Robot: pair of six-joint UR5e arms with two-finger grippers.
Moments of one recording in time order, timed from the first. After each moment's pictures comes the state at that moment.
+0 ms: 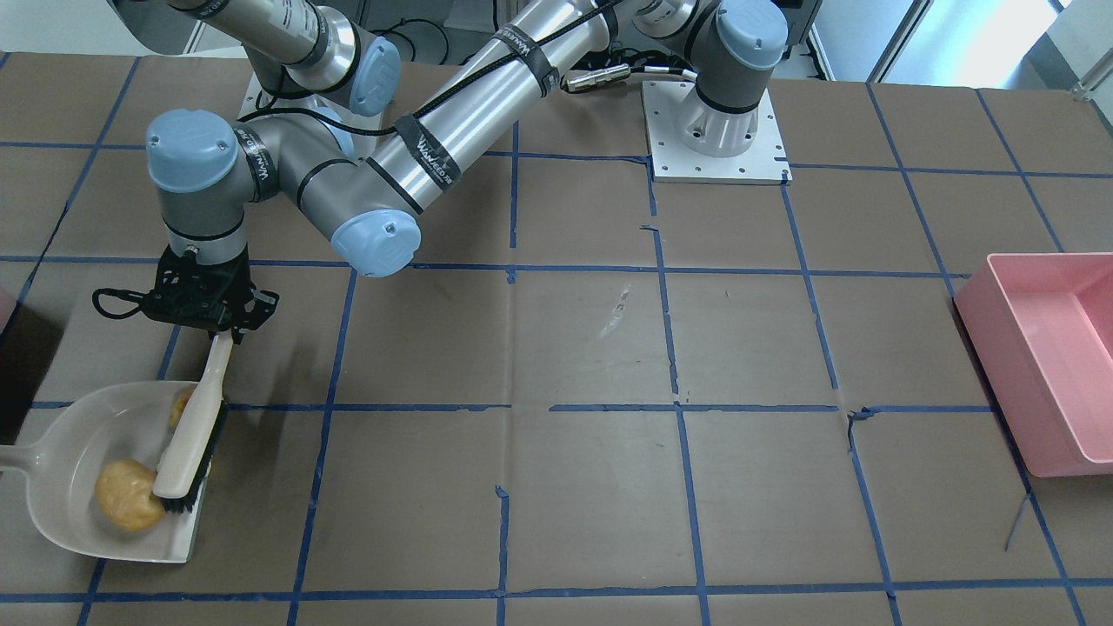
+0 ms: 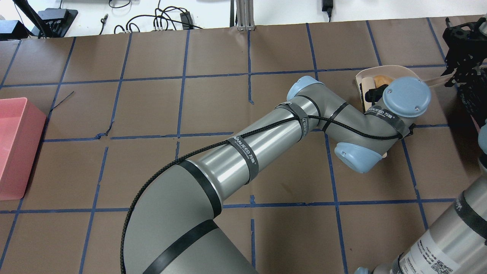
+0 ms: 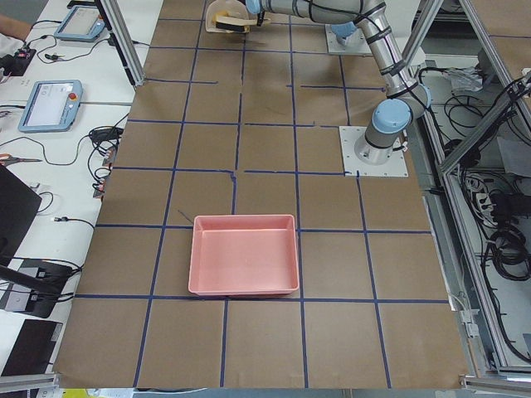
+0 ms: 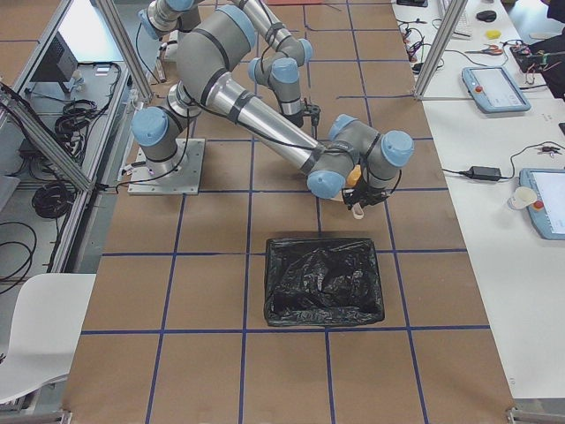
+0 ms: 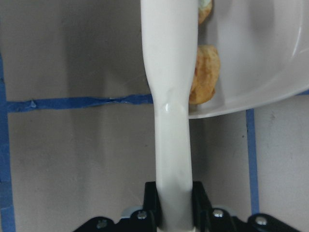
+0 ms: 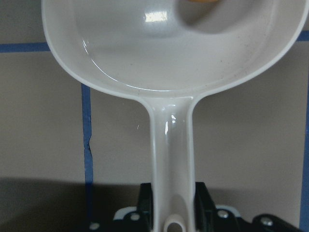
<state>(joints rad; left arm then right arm) -2.41 -2.48 -1.00 -0.95 1.51 -0.80 1.04 -0.95 1.27 -1.77 -1.58 -2.10</state>
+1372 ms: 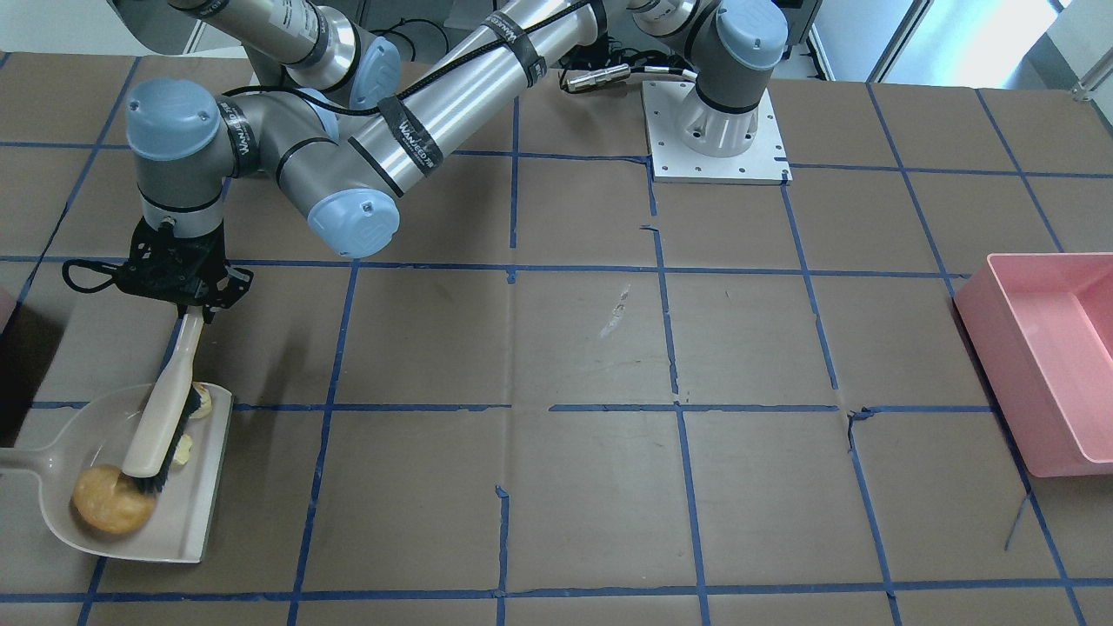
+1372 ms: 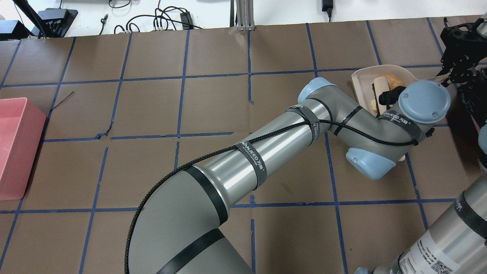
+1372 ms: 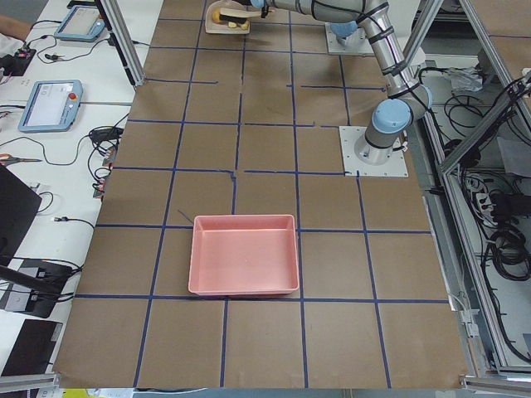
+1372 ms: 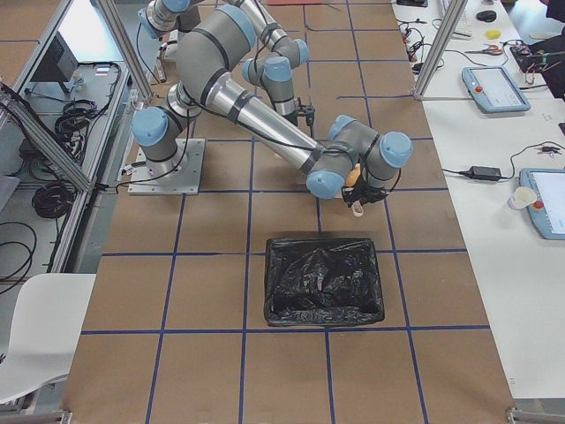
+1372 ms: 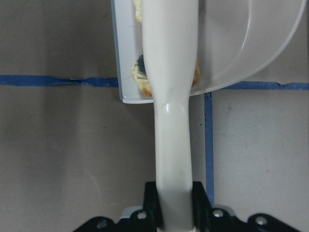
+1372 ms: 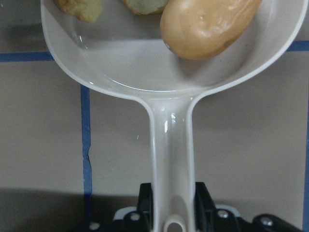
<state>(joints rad) -2.44 -2.48 -0.97 -0.93 1.49 -0.86 1.04 -0.95 1.28 -1.77 -1.52 -2.10</state>
